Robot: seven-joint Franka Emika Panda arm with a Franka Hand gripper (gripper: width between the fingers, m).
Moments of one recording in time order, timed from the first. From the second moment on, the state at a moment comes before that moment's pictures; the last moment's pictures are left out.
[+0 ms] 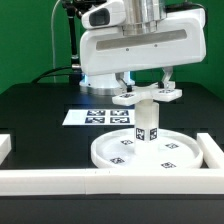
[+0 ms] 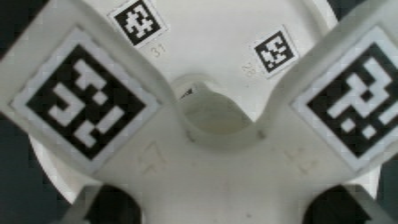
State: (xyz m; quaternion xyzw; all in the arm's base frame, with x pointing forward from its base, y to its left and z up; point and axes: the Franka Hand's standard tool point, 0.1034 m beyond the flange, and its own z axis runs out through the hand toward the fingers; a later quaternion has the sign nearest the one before) arm 0.552 0.033 0.113 -1.00 0.03 0.01 0.06
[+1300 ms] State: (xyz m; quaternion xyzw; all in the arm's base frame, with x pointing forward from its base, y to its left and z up) arm 0.555 0.034 0.112 -0.88 0.47 0.01 0.09
